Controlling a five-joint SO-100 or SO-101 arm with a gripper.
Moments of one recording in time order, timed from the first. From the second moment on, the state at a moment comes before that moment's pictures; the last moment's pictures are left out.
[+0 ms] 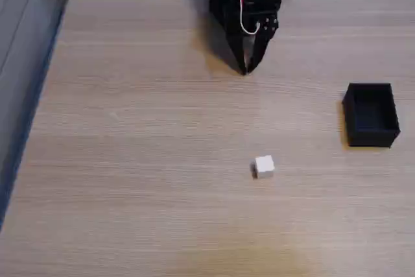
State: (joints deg) arm -3.0 190.5 177.2 76.6 -89.1
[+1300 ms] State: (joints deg) arm -1.3 190.5 177.2 77.0 -90.6
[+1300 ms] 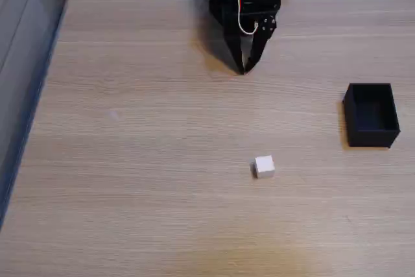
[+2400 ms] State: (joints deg) arm -4.5 162.6 168.1 56.1 -91.8
